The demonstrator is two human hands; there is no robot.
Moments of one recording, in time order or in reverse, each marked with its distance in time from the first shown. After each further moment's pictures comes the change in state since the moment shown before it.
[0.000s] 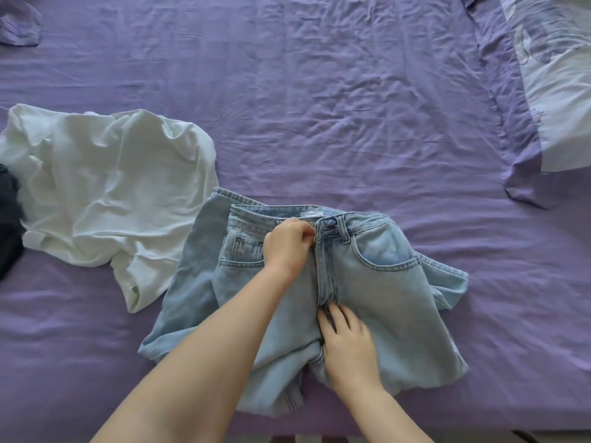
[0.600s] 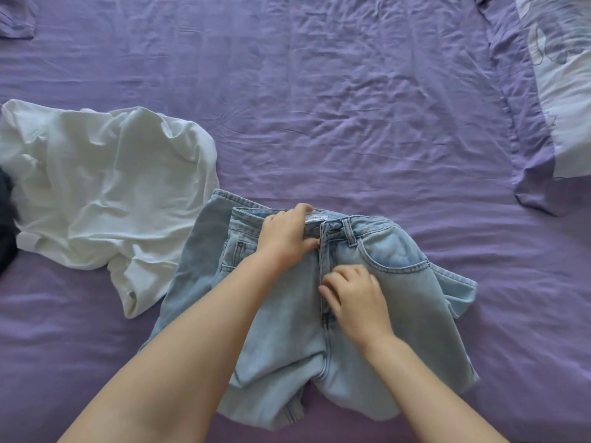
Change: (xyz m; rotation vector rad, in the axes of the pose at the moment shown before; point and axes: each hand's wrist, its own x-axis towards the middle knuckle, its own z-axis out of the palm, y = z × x) left_hand 0.031 -0.009 -0.017 0.265 -0.170 0.118; right_hand 0.072 0.010 -0.053 0.124 0.208 -0.088
